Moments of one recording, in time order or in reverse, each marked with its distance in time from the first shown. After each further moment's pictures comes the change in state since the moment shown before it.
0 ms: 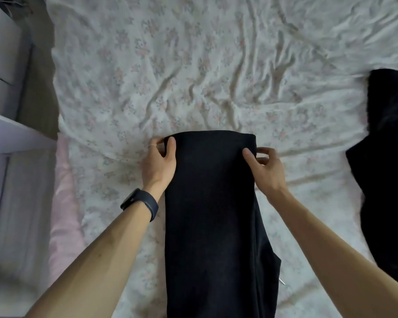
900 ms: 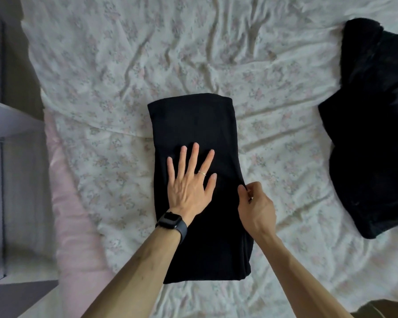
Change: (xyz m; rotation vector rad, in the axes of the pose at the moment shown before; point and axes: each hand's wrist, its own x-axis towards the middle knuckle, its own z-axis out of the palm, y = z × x) left_hand -0.169 -0.041 0.057 0.899 -0.171 0.637; right_hand -0.168 0.092 -0.034 -0.455 0.062 0.064
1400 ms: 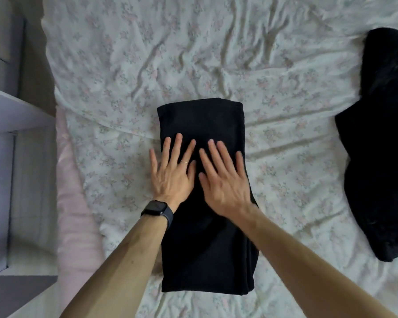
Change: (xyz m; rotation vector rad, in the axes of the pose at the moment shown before) left_hand 0.027 -0.052 -0.007 0.061 -0.030 -0.182; right_hand 0.045 -0.067 0.043 -0.512 0.011 -0.782
